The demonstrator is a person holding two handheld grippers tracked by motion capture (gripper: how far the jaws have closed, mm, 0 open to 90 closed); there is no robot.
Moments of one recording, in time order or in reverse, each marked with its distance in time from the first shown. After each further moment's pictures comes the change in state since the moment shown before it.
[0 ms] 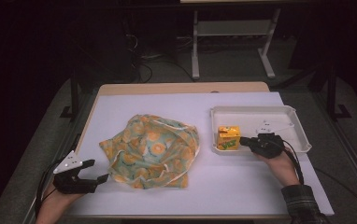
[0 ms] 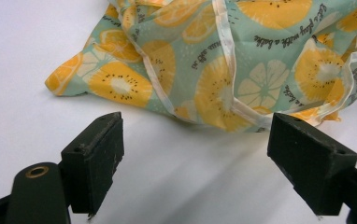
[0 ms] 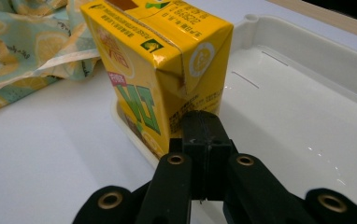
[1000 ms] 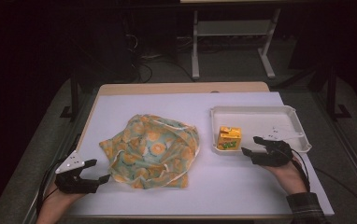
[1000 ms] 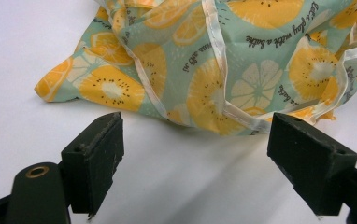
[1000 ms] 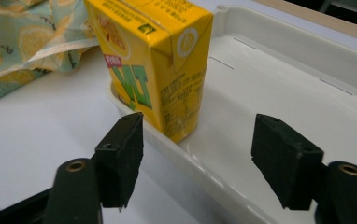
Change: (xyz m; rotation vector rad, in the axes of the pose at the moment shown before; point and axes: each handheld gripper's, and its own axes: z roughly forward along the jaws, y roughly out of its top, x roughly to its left) left arm -0.001 0.001 0.003 0.003 -0.017 0.019; right arm 0.018 -0.012 -0.025 0.001 -0.129 0.050
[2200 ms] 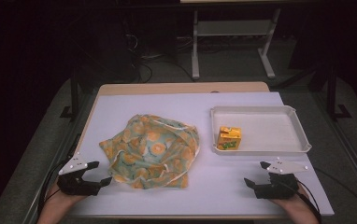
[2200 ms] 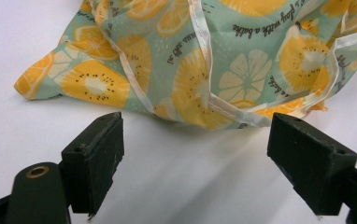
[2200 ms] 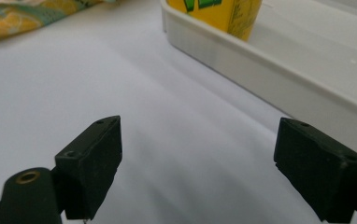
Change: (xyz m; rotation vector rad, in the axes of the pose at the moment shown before) left arm -0.005 -0.002 0.004 0.024 -0.024 0.017; right arm 0.040 -0.064 -0.025 0.037 0.007 -0.016
